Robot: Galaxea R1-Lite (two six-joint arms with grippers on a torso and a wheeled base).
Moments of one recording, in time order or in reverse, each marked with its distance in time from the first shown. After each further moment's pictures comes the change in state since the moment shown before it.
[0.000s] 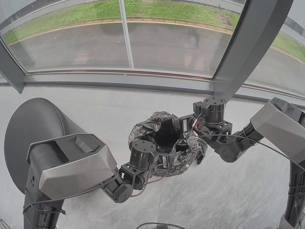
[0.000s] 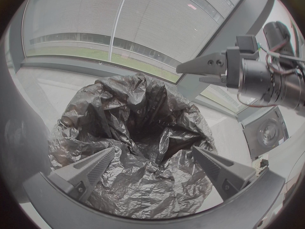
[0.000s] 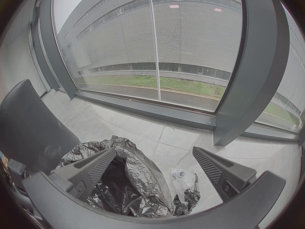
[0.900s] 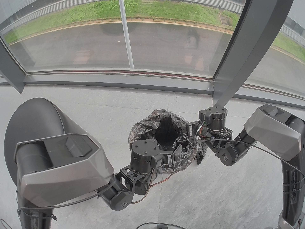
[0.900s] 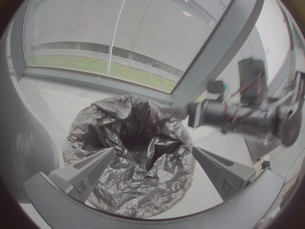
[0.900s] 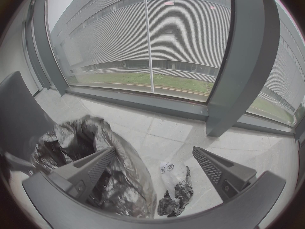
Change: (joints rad) left arm -0.072 -0.090 0.083 -0.087 0.090 0.034; right arm -0.070 0.102 0.014 -0.088 -0.011 0.011
